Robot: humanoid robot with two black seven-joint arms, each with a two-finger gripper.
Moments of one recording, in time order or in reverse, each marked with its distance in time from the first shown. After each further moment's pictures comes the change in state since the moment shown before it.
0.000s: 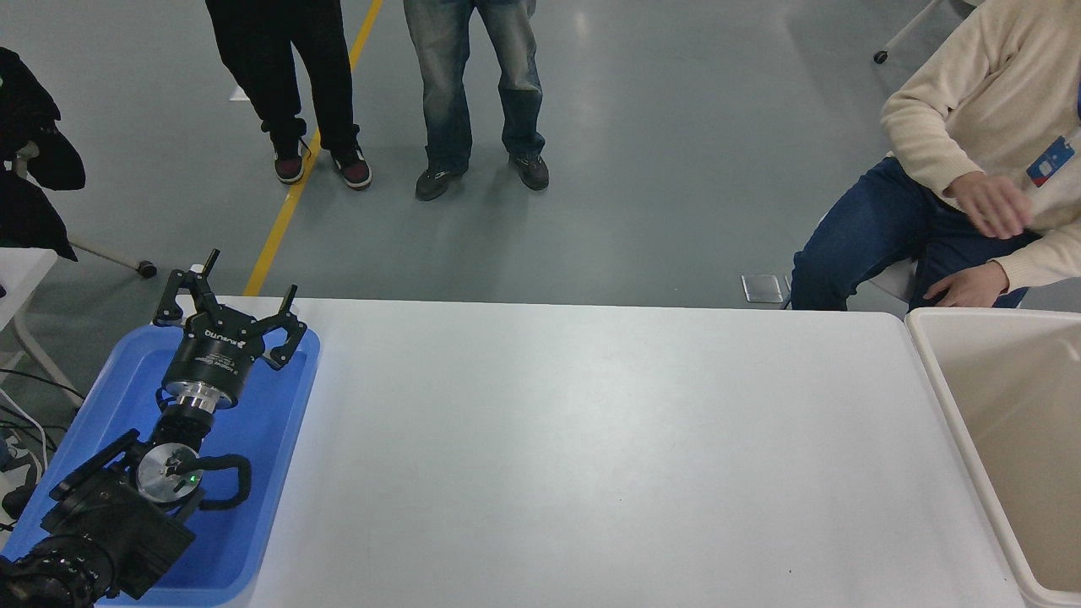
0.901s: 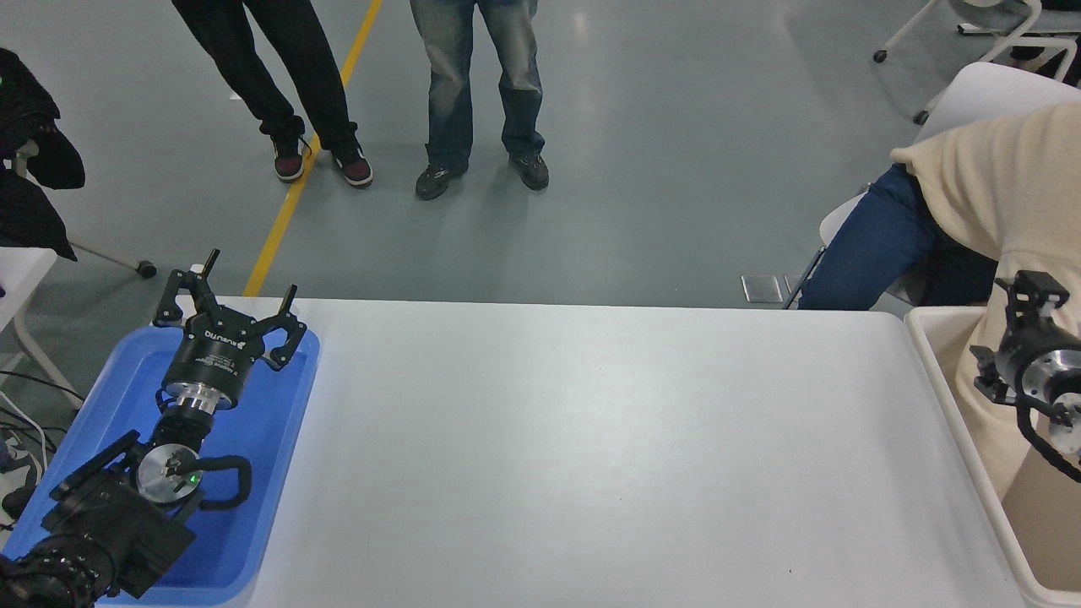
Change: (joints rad) left arm 0.000 0.000 0.000 0.000 0.000 0.000 0.000; right arm -0.192 -0.064 1.321 0.592 -0.002 0.146 0.095
